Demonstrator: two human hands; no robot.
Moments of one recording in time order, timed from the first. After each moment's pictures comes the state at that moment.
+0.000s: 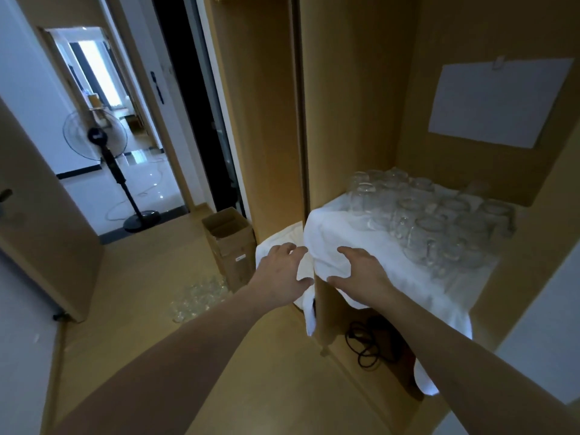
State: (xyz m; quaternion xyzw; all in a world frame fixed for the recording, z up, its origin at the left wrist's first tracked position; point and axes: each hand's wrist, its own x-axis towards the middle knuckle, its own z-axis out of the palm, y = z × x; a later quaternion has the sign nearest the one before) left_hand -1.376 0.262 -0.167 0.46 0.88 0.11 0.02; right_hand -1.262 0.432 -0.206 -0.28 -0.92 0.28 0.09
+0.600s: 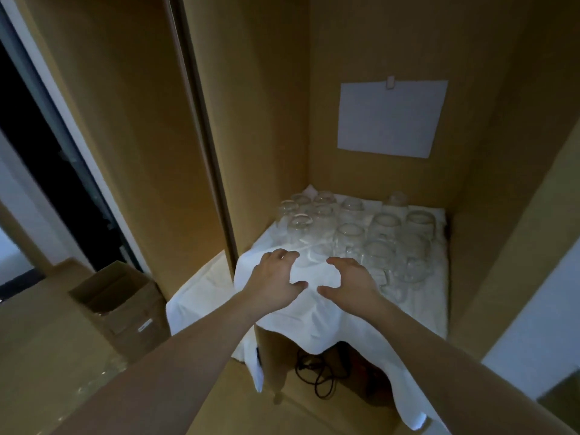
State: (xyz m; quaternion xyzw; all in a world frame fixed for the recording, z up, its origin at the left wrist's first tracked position) left_hand -1.489 0.442 -0.181 0.62 0.76 0.17 0.06; right_hand -1.312 0.534 -0.208 -0.46 -0.84 0.25 0.14
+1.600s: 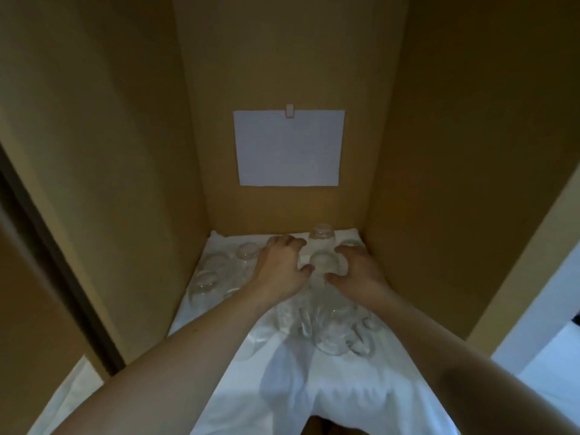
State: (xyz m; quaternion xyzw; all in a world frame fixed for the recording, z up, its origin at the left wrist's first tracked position) left_hand -1.483 0.688 -0.148 0.79 0.55 0.26 0.04; right_hand -1.290 0.679 -0.162 -0.68 -0.69 0.13 0.22
